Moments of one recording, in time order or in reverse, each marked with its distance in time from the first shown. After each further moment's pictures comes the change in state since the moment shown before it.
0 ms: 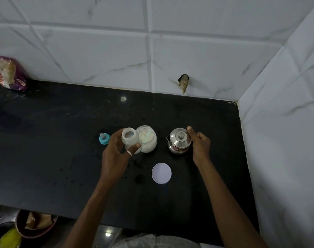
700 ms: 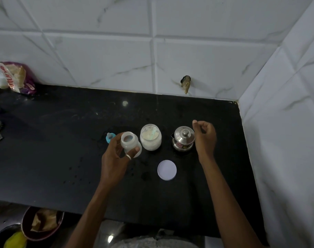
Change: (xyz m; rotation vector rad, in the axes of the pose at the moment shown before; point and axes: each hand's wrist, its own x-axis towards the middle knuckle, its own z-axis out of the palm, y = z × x) left_hand -0.021 -0.008 -0.029 -0.008 0.011 0.033; right_hand -0.042 -0.029 0.008 -0.272 0.125 -0.314
